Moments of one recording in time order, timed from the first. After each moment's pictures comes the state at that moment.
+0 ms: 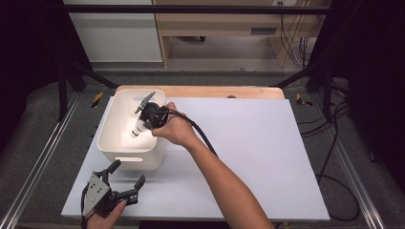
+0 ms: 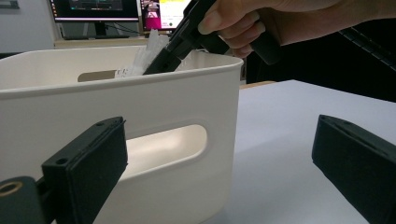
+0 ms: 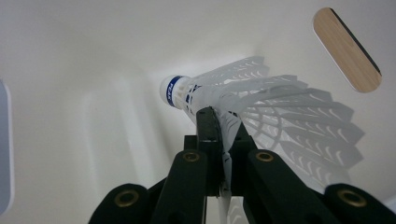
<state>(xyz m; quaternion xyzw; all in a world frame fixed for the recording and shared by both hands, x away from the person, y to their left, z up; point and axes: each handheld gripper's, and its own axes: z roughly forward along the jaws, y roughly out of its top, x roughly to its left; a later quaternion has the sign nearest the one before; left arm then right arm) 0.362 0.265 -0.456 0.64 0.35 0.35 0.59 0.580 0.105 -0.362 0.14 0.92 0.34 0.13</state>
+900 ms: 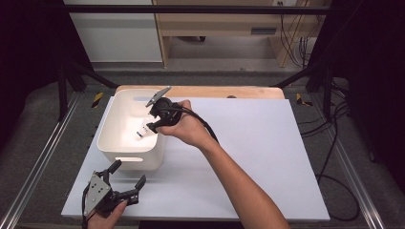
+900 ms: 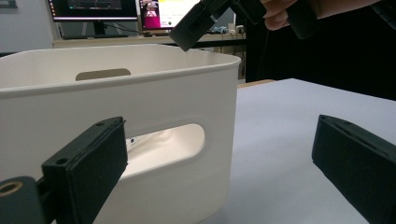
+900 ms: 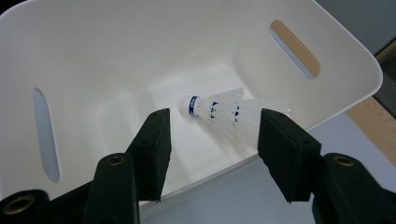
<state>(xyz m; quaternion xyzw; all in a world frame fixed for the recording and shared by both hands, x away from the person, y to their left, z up) 0.362 0.263 -0.457 0.64 0.34 0.35 0.59 0.562 0.067 -0.332 0.19 0.89 0.38 0.14</state>
